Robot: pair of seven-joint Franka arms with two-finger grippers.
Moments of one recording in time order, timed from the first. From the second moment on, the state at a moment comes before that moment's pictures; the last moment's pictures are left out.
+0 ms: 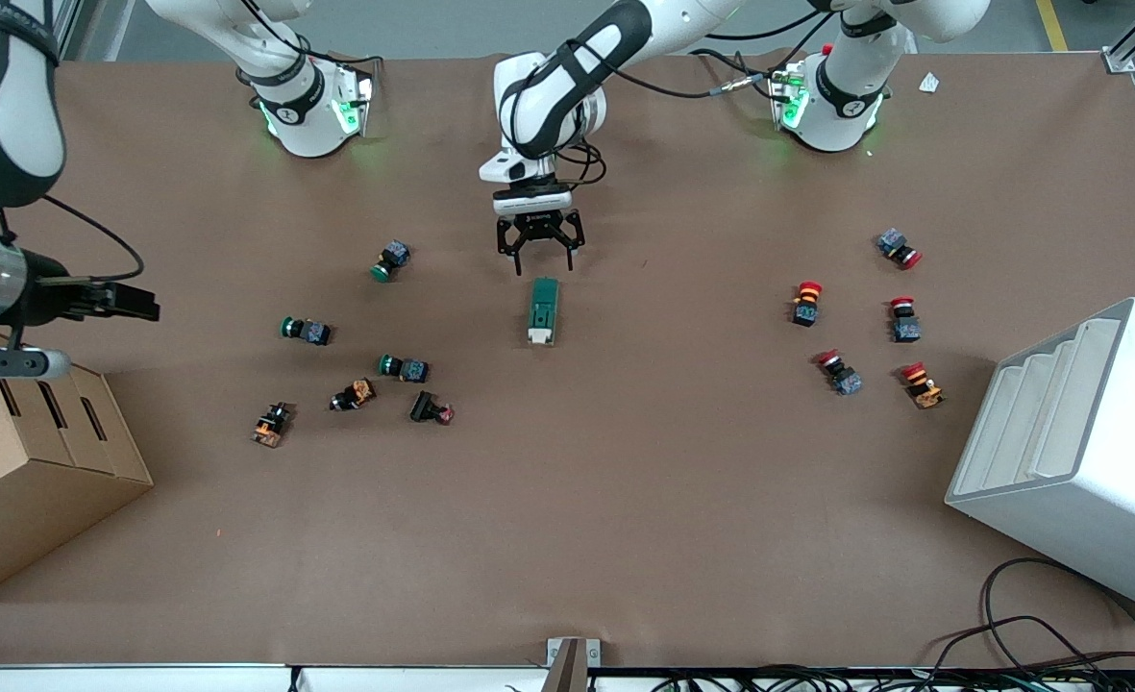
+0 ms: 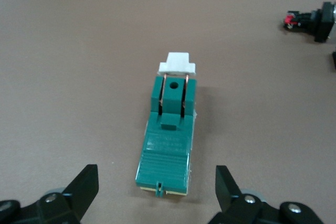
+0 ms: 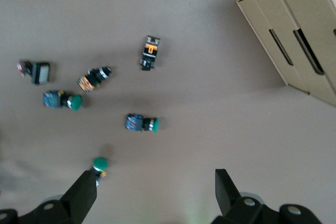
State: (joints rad) left arm -0.89 0.70 -0.38 -1.83 1.37 2.17 -2.22; right arm 0.06 0.20 -0.06 -1.53 0.00 1.54 0.09
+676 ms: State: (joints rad) left arm -0.89 0.74 -0.37 -1.91 1.68 2.19 -2.44; right arm 0.45 0.42 -0.05 -1.56 0.10 1.84 1.16
